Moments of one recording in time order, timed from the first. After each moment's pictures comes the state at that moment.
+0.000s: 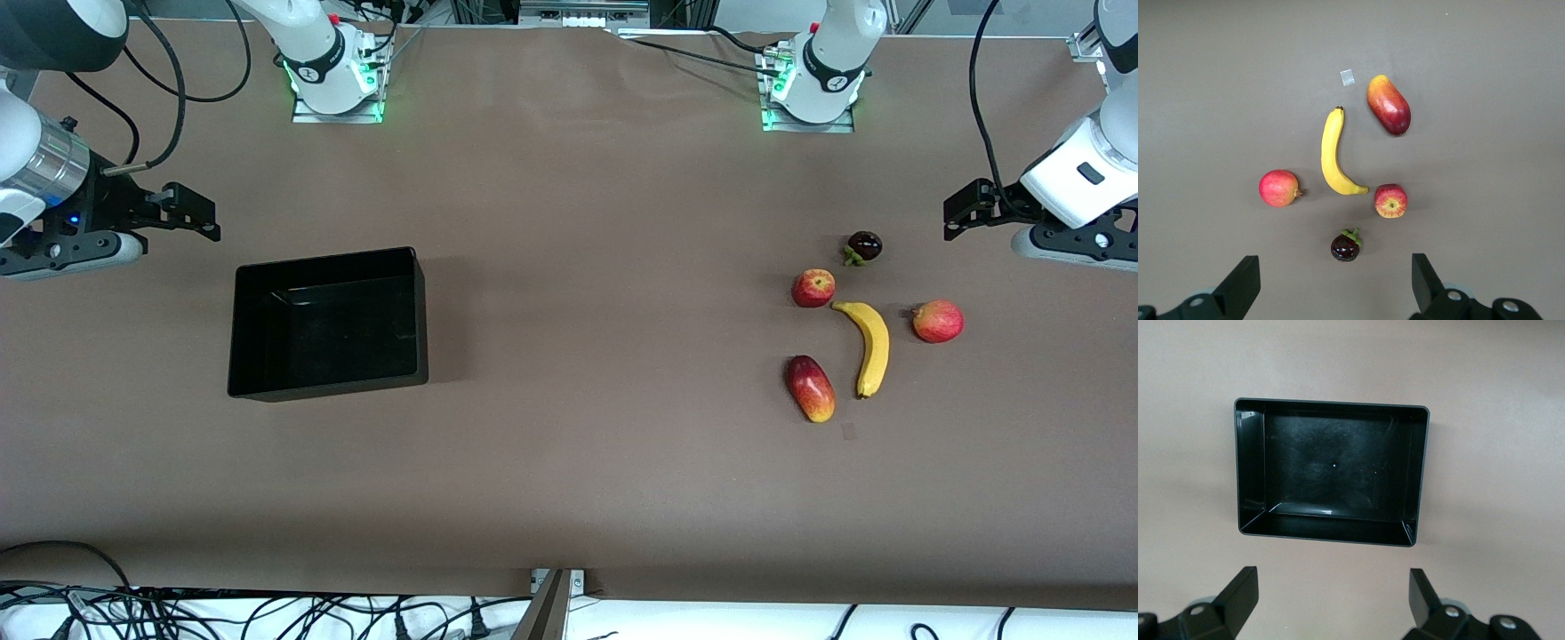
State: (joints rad) left arm -0.01 0.01 -0.03 -1.67 0.05 1.64 0.11; right arm 0.21 0.06 -0.15 -1.63 0.05 1.64 -0.12
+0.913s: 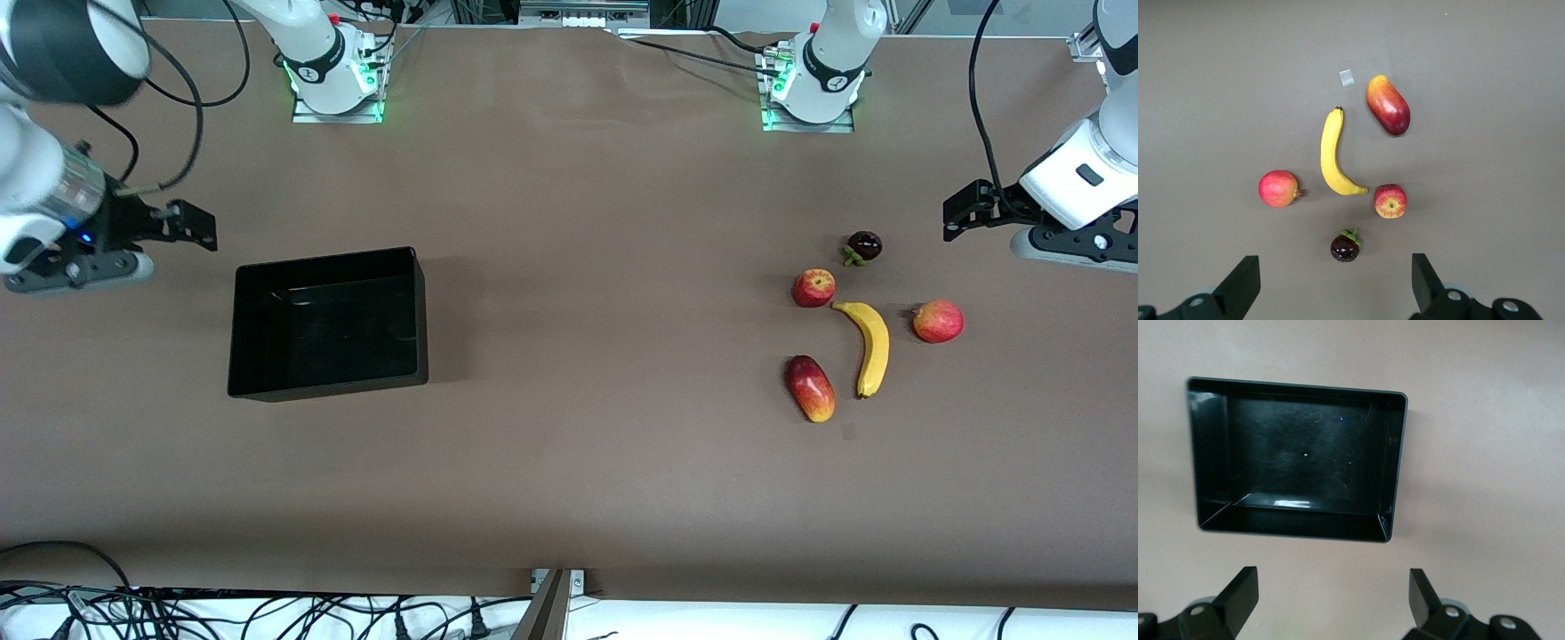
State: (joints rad) left arm -0.01 0.01 -0.03 -1.67 0.05 1.64 0.11; right arm 0.21 0.13 -0.16 -1.67 -0.03 1.69 -0.14
